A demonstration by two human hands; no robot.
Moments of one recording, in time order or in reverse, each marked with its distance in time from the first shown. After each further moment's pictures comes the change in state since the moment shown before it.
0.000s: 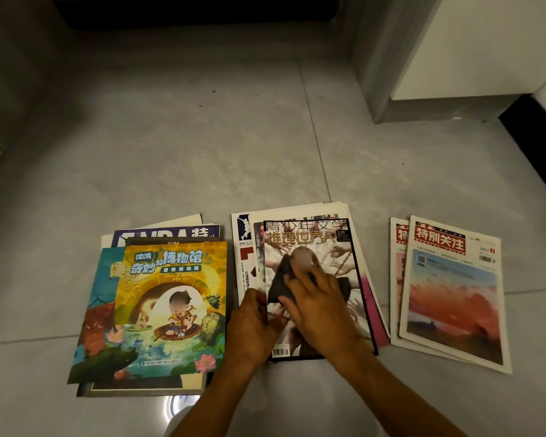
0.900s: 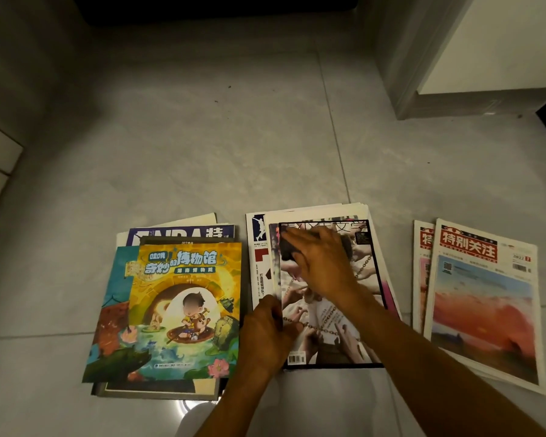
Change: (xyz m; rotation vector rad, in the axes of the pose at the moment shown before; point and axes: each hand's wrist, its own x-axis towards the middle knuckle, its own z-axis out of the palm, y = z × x) left_hand 0.005 -0.003 0.002 0.027 0.008 -0.002; right_hand 0.094 0.011 0.007 0.142 -0.083 -0.025
